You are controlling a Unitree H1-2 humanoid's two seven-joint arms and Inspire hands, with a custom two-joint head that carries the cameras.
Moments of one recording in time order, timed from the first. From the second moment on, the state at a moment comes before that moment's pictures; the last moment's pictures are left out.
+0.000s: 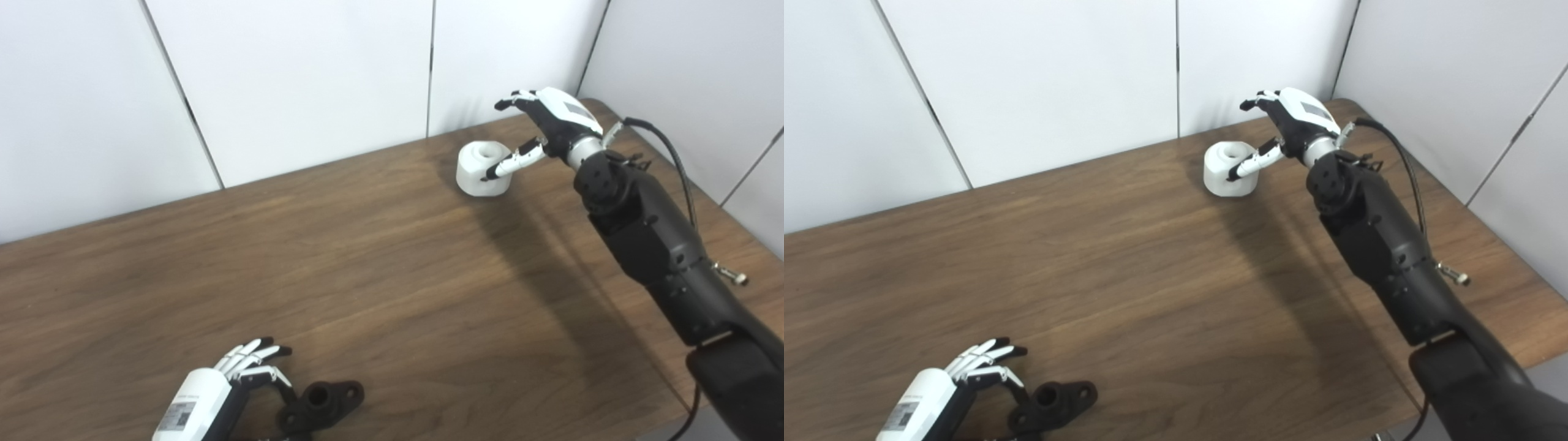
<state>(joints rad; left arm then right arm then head) 0.11 0.39 -0.31 -0.25 0.69 -0.20 -0.16 -0.50 -0.62 0.10 0.14 -0.61 0.41 0.22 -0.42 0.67</state>
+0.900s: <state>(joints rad) 0.12 0.39 -0.31 -0.26 0.69 -0.19 -0.16 -0.56 -0.65 0.21 0.26 -0.64 0.38 0.28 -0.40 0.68</state>
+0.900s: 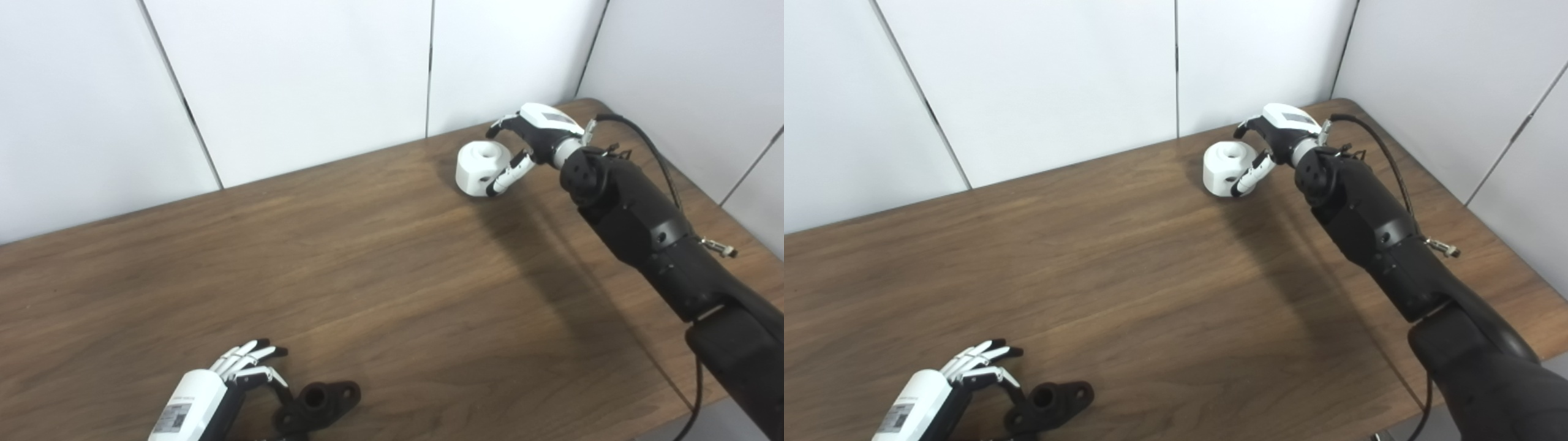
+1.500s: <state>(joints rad) 0.12 0.39 -0.31 -0.28 0.70 -0.17 -0.17 -0.56 -0.64 0.20 0.25 -0.64 0.32 0.23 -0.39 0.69</state>
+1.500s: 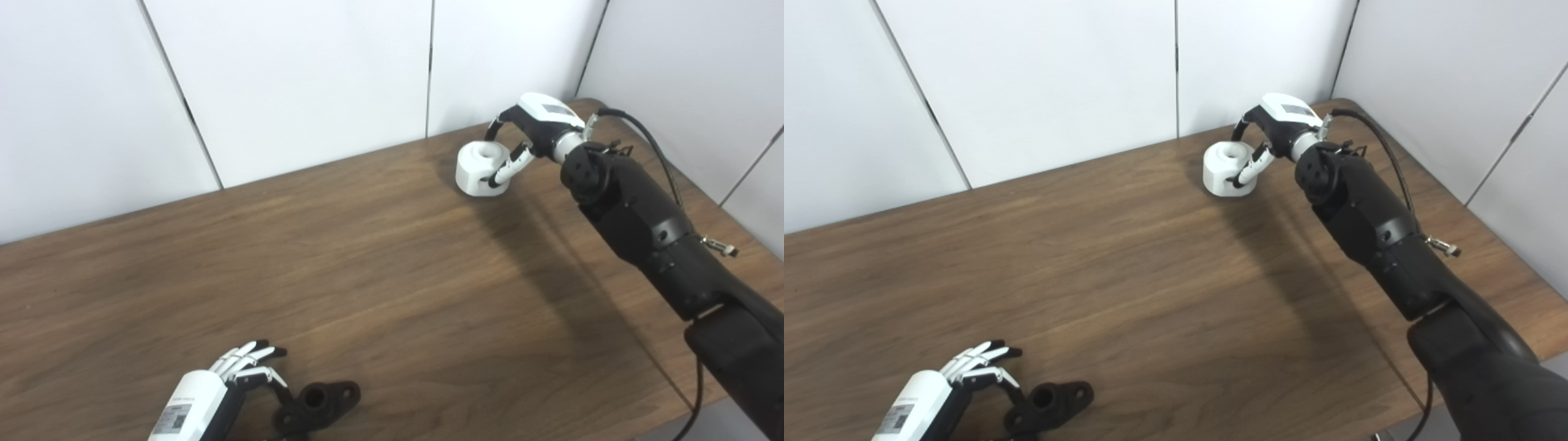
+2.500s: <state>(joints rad) 0.13 0.35 -0.33 -0.32 0.75 -0.10 -0.20 -0.42 -0.67 0.20 -0.10 -0.71 0.25 0.32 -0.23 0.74</state>
